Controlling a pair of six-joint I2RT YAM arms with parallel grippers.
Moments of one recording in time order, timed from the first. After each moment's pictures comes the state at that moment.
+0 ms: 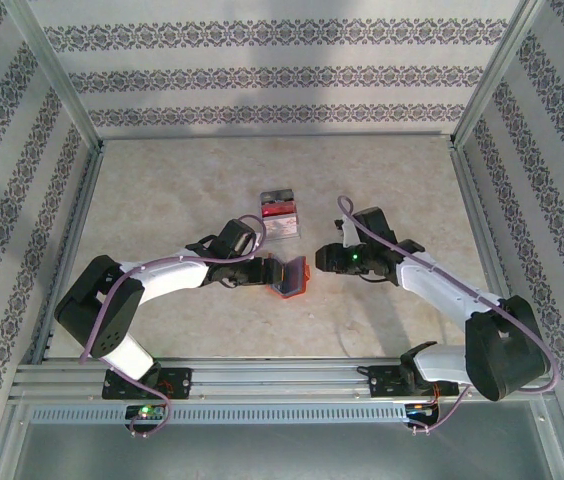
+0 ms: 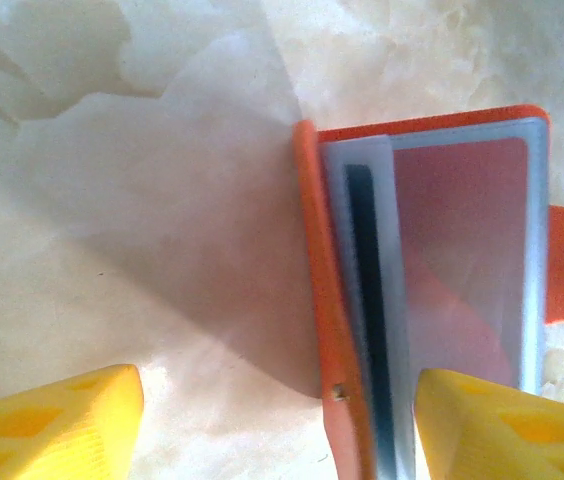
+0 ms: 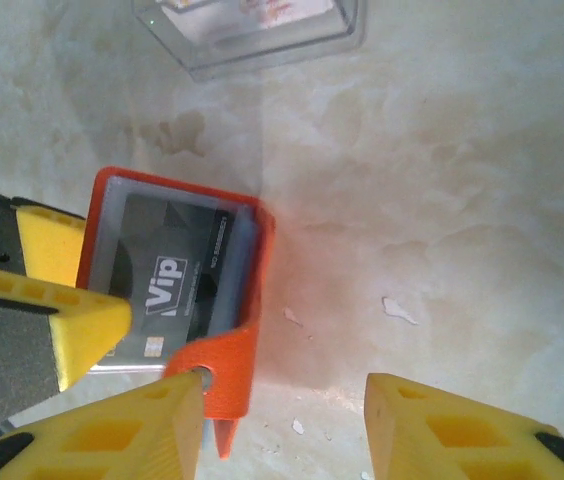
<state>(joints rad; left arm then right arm) -0.61 1.59 0.82 -0.20 0.34 -0.64 0.41 1.29 0.75 -0.40 -0.41 0.47</state>
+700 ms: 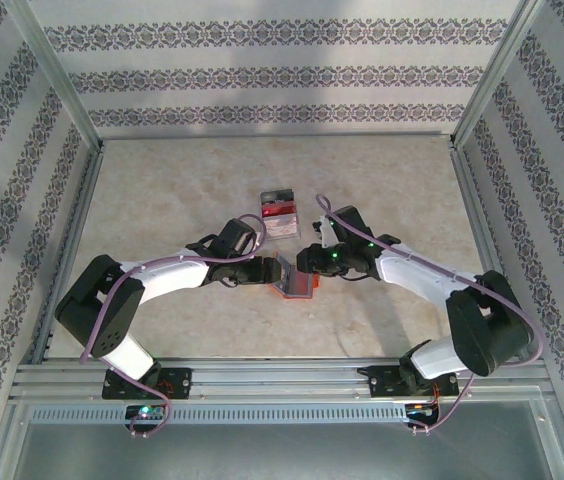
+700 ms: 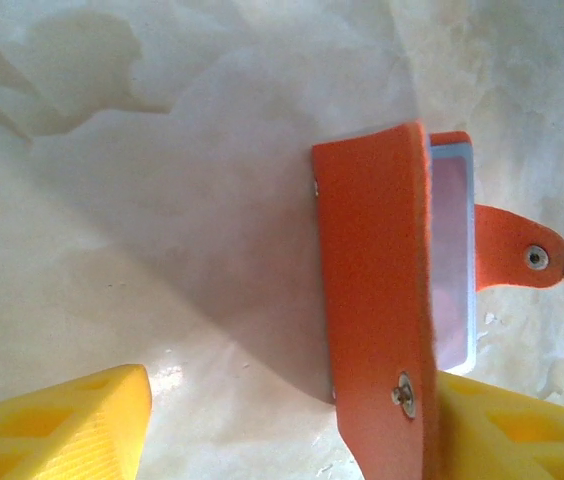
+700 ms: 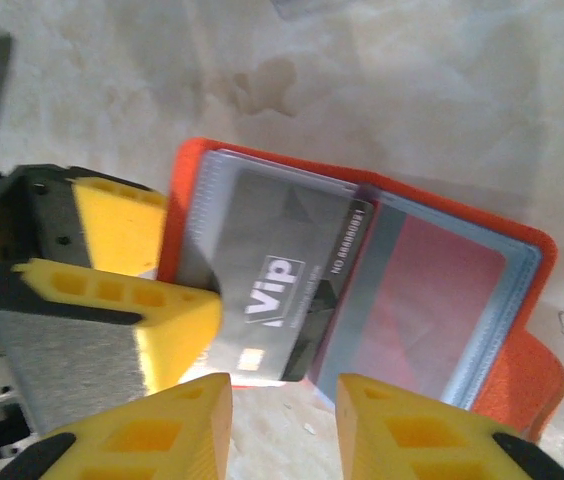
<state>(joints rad) -0.61 1.59 0.82 -0.20 0.32 -0.64 0.53 1.45 0.80 -0.31 -0.49 0.60</state>
